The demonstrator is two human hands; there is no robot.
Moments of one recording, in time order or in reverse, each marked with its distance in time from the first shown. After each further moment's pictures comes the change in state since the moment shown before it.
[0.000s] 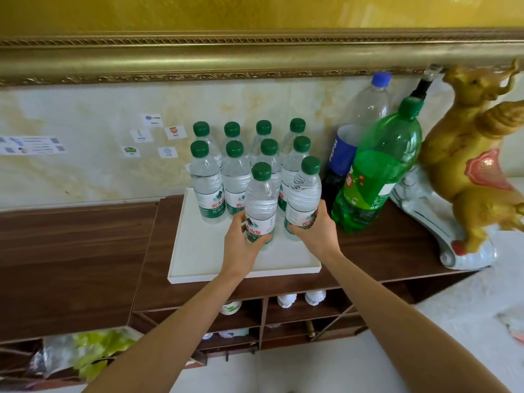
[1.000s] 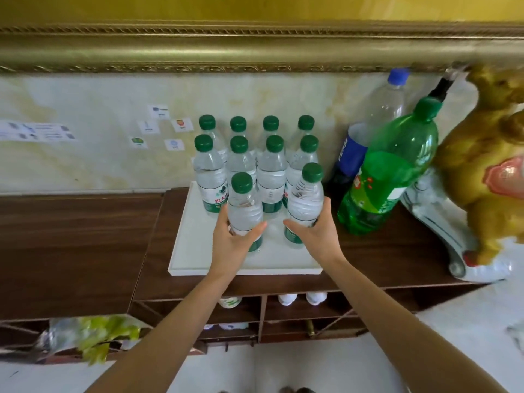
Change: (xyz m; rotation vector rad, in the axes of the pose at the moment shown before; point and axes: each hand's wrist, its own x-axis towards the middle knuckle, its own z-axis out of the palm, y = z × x) left_hand -0.015 0.028 -0.016 -0.204 0.171 0.014; right_hand -0.009 -0.010 -0.005 0.262 -0.089 -0.023
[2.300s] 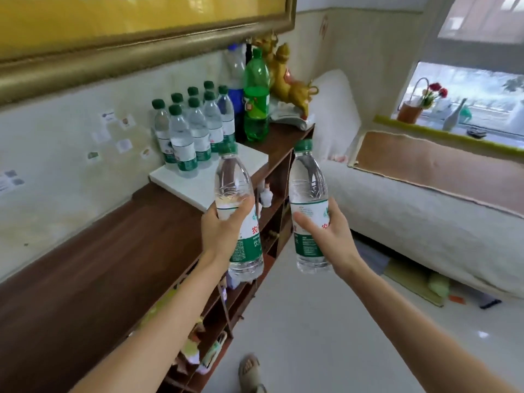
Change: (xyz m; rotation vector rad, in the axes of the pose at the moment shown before) left_hand -0.098 0.063 -0.338 -0.231 -0.903 -0.230; right_hand -0.404 -0.151 0.288 0.093 0.873 0.149
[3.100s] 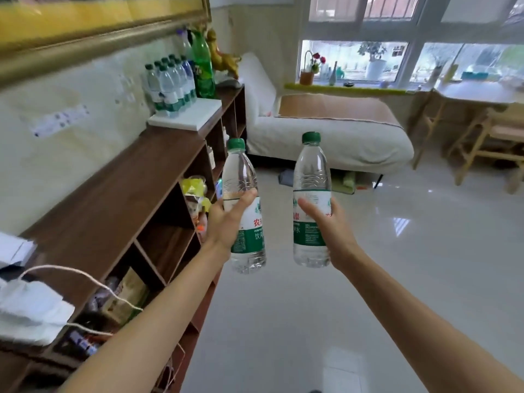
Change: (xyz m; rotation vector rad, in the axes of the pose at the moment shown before) left_hand -0.492 0.016 -0.297 0.019 -0.461 -0.110; right_hand -0.640 -0.060 0.109 0.171 0.368 0.135
